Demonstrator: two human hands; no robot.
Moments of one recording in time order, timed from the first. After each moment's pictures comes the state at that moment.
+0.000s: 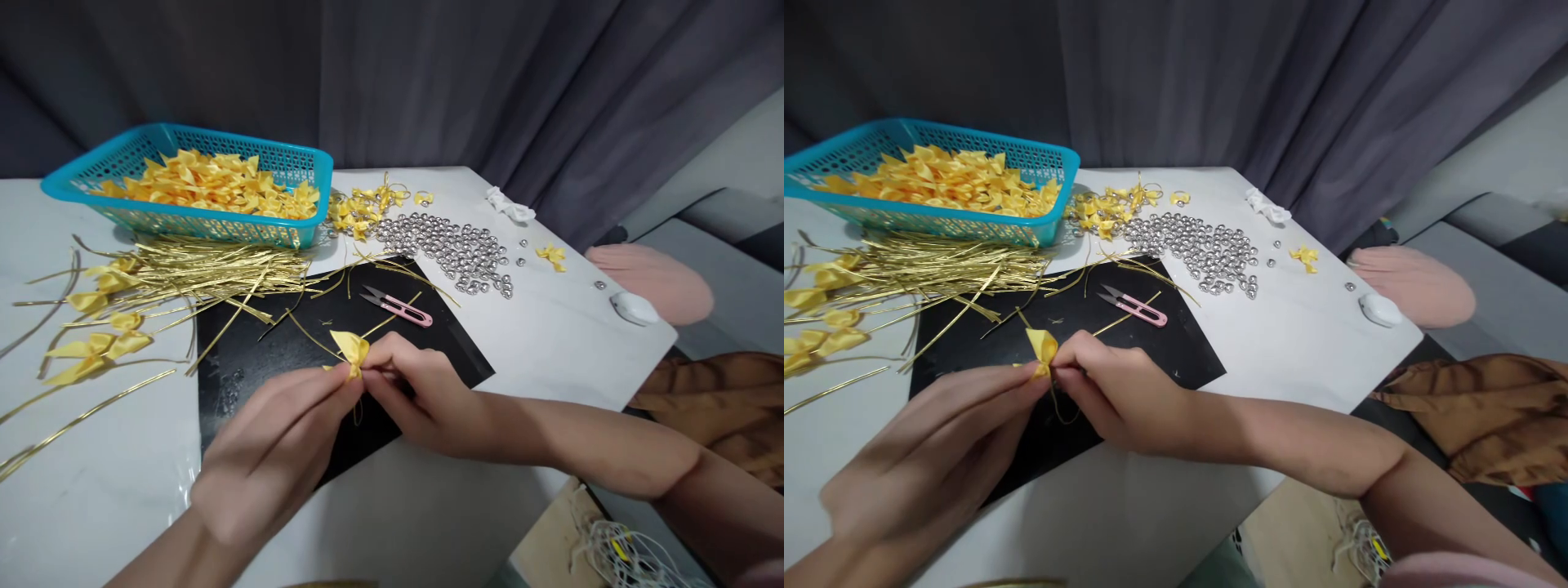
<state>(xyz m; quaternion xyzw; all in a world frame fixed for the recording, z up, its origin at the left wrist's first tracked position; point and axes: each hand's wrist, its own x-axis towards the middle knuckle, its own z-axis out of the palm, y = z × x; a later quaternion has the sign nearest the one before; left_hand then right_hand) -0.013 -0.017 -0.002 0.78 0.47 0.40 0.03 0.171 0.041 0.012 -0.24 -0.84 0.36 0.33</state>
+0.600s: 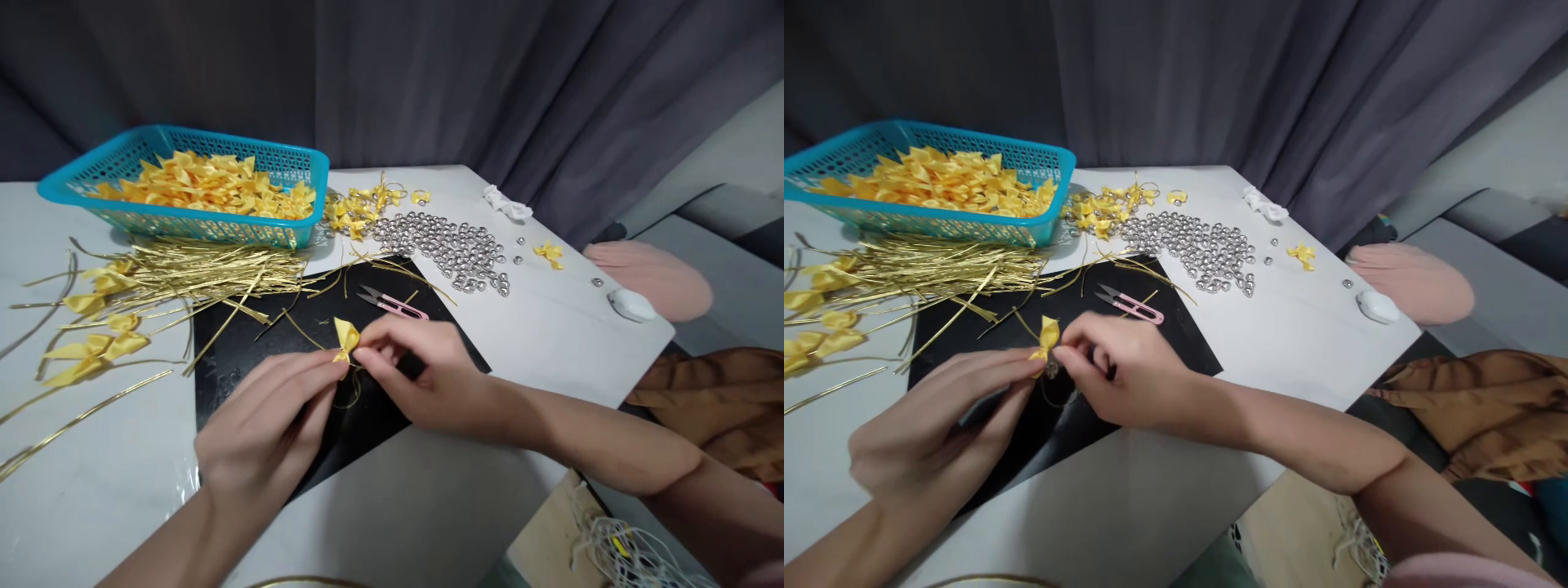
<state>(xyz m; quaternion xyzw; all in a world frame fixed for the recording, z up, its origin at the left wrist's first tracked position) -0.006 -0.008 -0.002 0.76 0.47 0.45 0.02 0.171 0.050 0.022 -0.28 -0.85 0.27 0.36</state>
